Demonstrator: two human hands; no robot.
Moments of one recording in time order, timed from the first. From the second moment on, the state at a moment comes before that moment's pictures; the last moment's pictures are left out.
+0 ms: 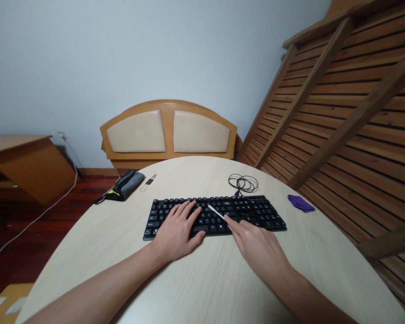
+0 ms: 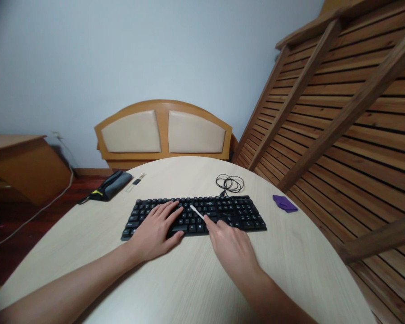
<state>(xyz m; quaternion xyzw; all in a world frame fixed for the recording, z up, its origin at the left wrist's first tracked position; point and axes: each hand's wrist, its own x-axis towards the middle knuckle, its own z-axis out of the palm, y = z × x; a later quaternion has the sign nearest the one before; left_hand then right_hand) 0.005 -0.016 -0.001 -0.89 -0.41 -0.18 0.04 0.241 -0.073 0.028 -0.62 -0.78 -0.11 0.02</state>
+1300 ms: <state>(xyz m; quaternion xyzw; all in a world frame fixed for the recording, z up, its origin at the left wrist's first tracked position) 0.006 -0.016 -0.002 -0.89 -0.42 -0.17 0.05 0.238 -0.089 0.042 -0.62 -0.79 -0.01 -0.01</state>
